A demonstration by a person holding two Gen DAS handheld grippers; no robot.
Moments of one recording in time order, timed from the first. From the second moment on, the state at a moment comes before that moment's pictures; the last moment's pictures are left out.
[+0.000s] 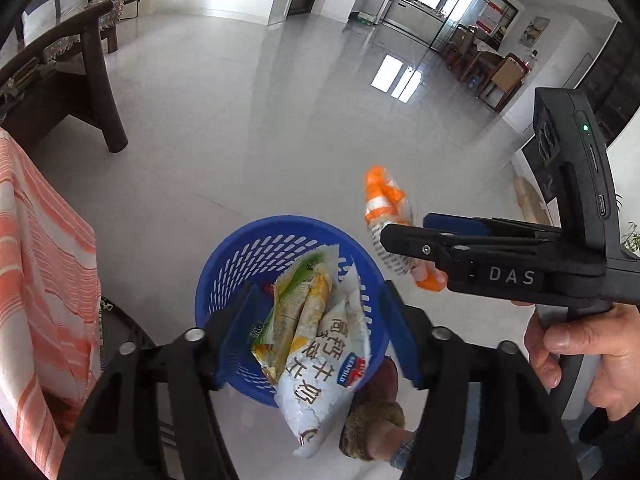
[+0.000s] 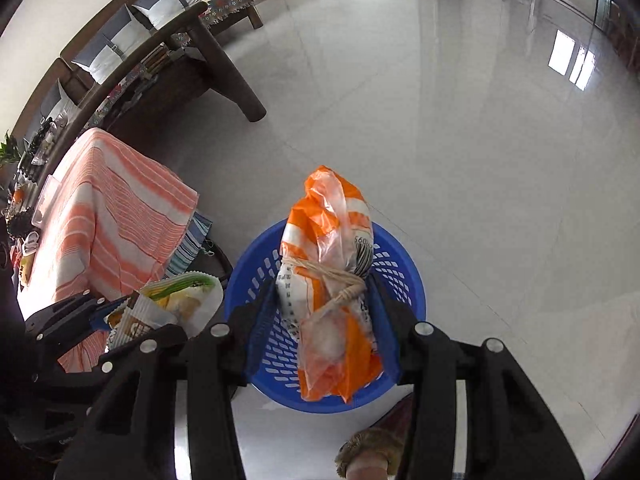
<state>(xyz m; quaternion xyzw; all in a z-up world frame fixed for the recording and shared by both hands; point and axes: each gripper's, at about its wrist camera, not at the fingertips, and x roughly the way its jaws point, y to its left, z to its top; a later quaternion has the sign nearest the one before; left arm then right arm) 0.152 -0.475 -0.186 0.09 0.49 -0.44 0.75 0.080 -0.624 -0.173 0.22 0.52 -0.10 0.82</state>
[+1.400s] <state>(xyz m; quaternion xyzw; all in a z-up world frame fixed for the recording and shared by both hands) 0.168 -0.004 -0.127 0.09 0.46 -0.18 0.87 0.187 -0.202 -0.114 -0.04 0.46 0.06 0.88</state>
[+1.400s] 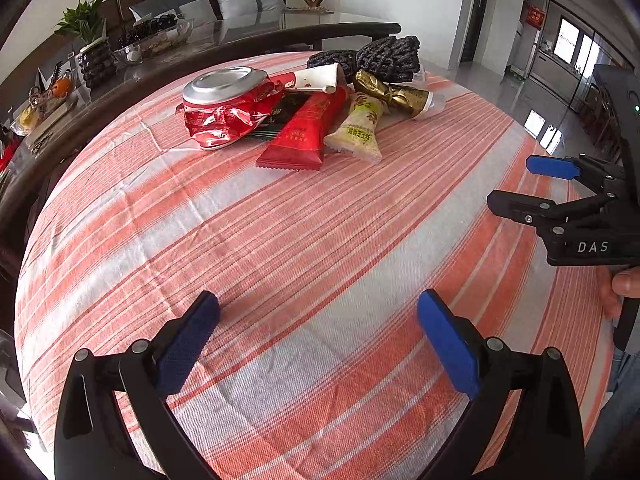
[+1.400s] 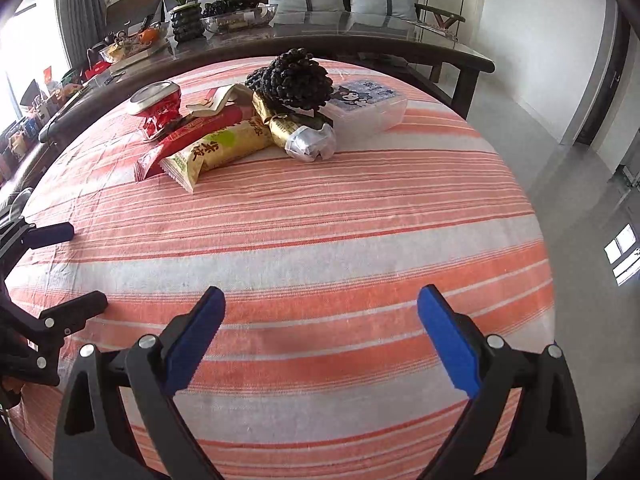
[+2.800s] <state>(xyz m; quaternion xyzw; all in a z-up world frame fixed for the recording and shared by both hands) 0.237 -0.002 -0.118 0.04 0.44 -0.23 0.87 0.190 -0.214 -0.124 -0.02 0.47 0.05 0.88</state>
